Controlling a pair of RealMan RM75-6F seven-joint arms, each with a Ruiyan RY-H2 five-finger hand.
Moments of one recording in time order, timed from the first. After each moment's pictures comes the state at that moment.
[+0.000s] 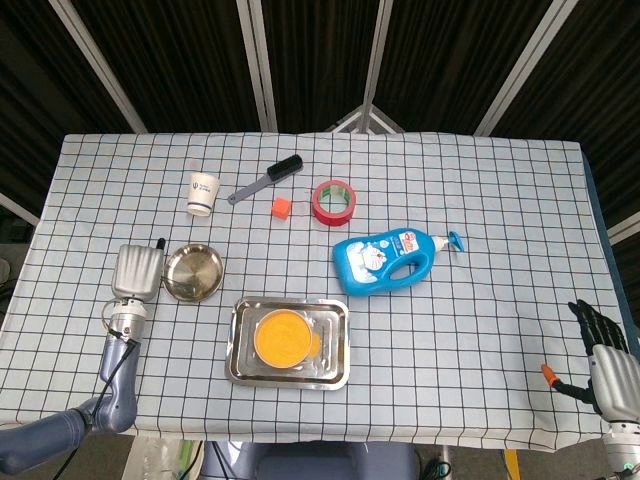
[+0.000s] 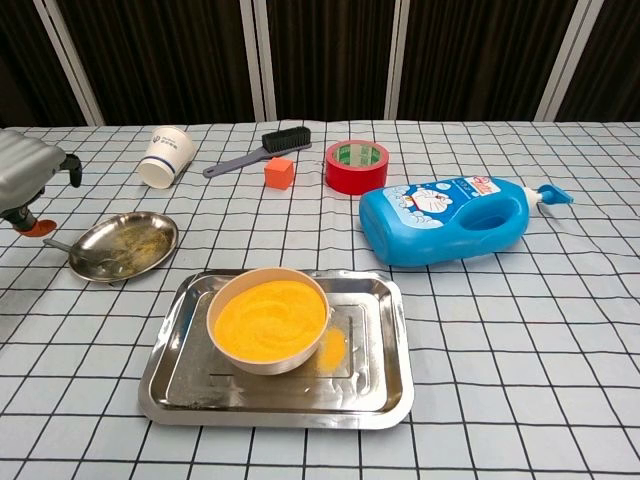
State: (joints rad) left arm -0.57 -1.67 -0.22 -1.23 1.05 1.23 0.90; right arm 0.02 -1.04 0.06 -1.76 -1.39 1.41 0.15
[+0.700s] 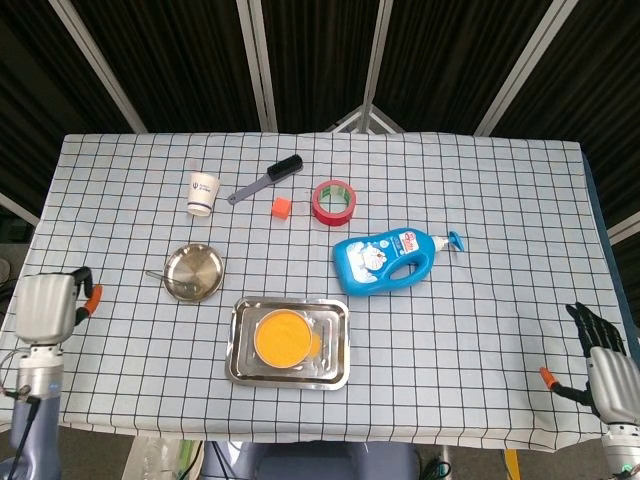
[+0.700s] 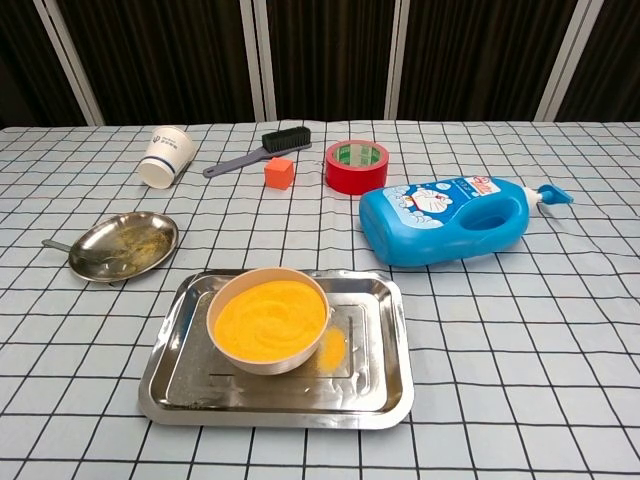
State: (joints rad) left arm -0.27 -1.33 -0.09 -1.54 1.37 1.61 0.33; right arm 0.02 -1.04 0.05 -1.77 -1.39 1.40 0.13
